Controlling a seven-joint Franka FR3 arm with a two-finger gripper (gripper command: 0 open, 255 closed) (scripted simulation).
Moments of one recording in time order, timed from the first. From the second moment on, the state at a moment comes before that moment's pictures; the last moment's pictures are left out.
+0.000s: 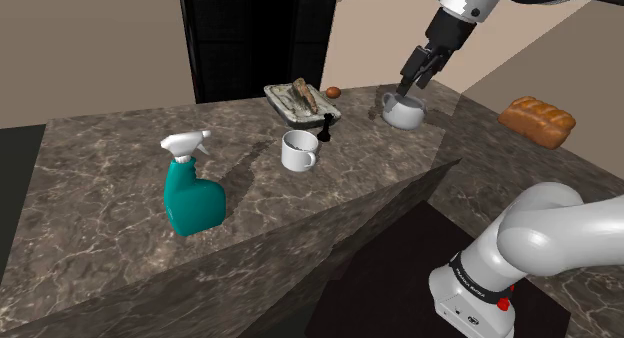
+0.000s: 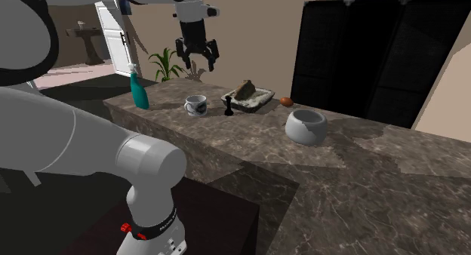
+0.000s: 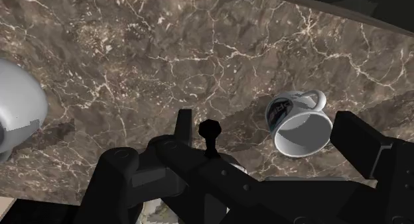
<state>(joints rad) 0.02 -0.76 0.07 -2.31 0.05 1.71 0.00</state>
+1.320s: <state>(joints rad) -0.03 -0.05 0.10 -2.01 0.03 1.98 0.10</state>
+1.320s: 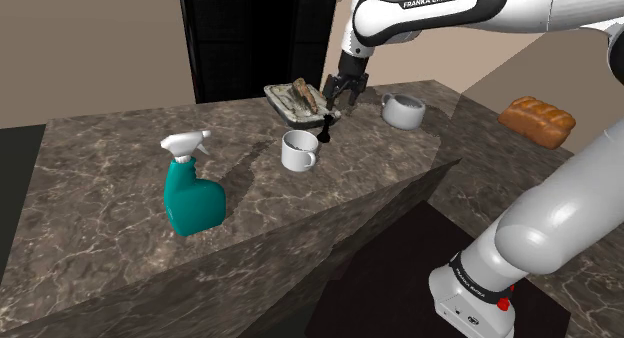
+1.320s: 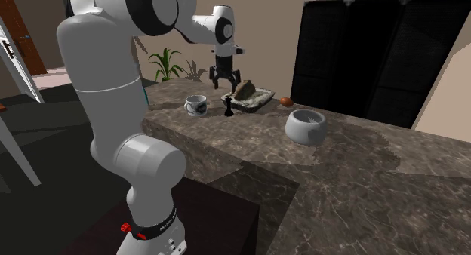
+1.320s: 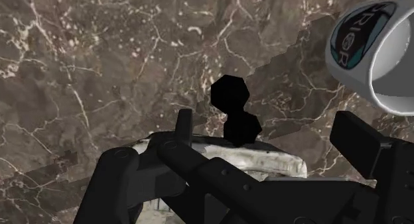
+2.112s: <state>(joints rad) -0.03 0.06 0.10 -2.02 0.02 2.09 0.11</state>
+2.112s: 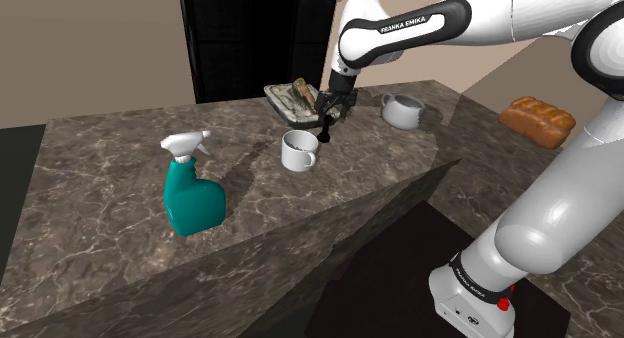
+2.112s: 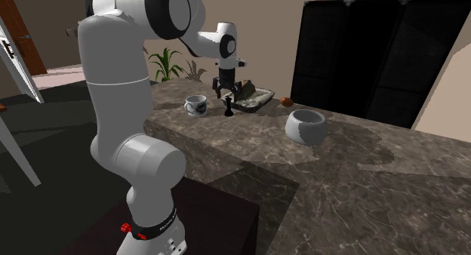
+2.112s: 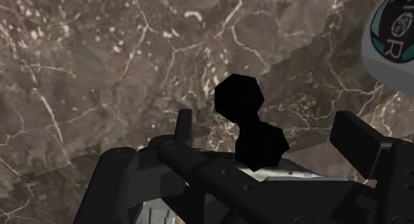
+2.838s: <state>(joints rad) -0.03 0.06 0.10 -2.02 0.02 2.09 0.11</state>
